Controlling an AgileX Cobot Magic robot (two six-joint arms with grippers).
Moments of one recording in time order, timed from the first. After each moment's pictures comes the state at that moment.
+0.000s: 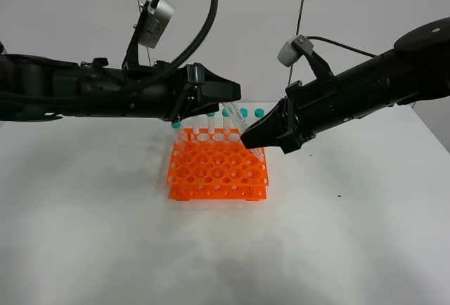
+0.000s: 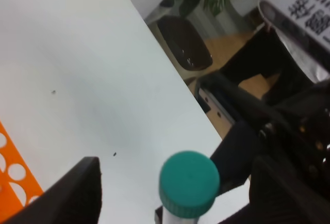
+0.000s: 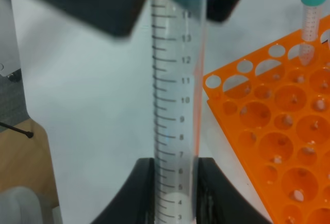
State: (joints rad) left arm -0.44 1.57 -0.93 -1.72 0.54 1.31; right arm 0.29 1.59 -1.04 1.11 0.91 -1.34
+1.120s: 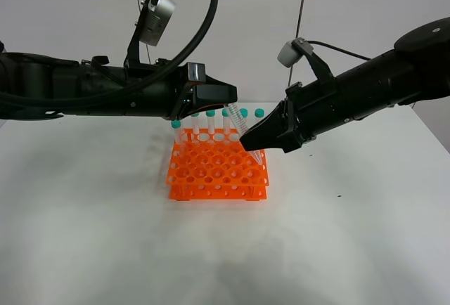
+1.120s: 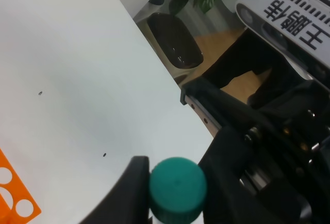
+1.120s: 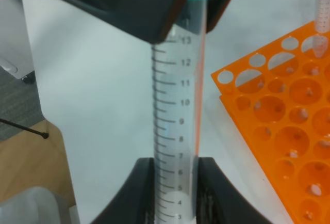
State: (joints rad) left arm -0.44 1.57 -0.93 -1.72 0.56 1.31; right arm 0.29 1.59 -1.04 1.11 0.94 -1.30
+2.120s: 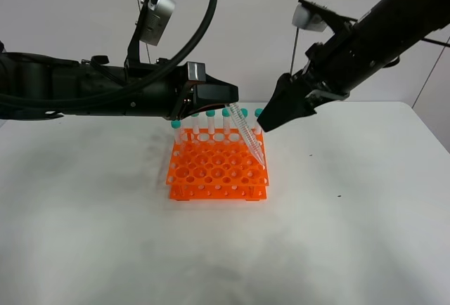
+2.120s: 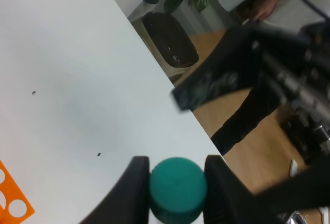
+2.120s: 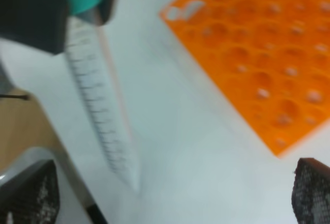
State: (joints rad) left arm -0.44 1.57 -0.93 -1.72 0.57 1.31; right arm 0.29 1.59 -1.40 0.56 1.16 -0.56
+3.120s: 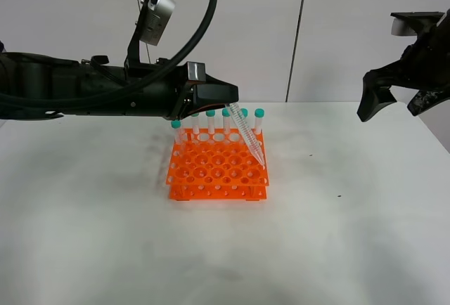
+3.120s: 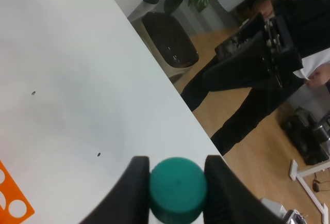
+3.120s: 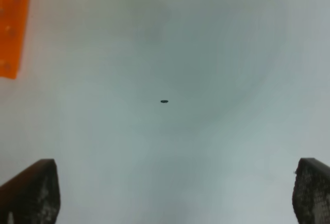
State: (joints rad) left arm -0.44 1.57 -0.93 -1.72 0.57 1.31; right arm 0.02 1.63 -1.44 0.13 1.22 -0.17
